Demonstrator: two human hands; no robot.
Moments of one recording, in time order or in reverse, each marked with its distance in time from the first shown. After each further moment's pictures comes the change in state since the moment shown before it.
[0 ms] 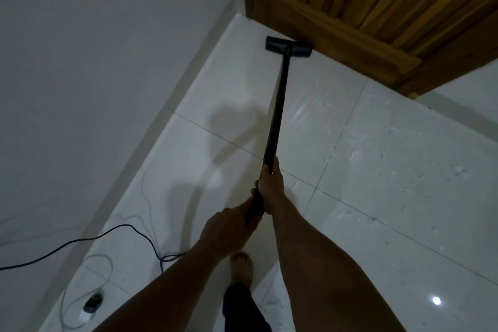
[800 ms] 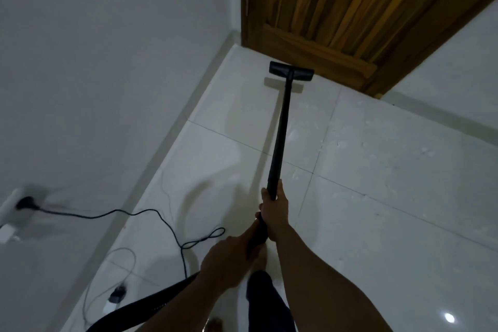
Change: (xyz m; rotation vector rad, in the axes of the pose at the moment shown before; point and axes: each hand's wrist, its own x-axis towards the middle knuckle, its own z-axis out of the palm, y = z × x) left_hand -0.243 -0.071 0.084 0.057 0.078 0.196; right_hand -0.203 0.166 0.004 0.047 0.137 -0.214
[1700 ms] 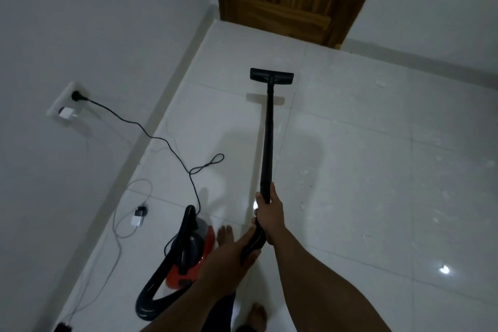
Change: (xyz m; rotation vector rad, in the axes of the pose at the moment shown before) left_hand -0.374 -0.023 0.267 -0.020 -0.037 0.122; right_hand -0.340 0.295 -0.120 0.054 -0.038 -0.016
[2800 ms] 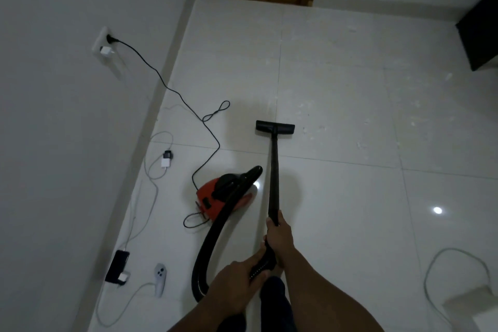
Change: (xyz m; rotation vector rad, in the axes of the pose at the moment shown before) left_hand -0.407 -0.125 0.175 -0.165 -0.200 0.092; right_hand -0.337 0.358 0.054 0.073 0.118 0.182
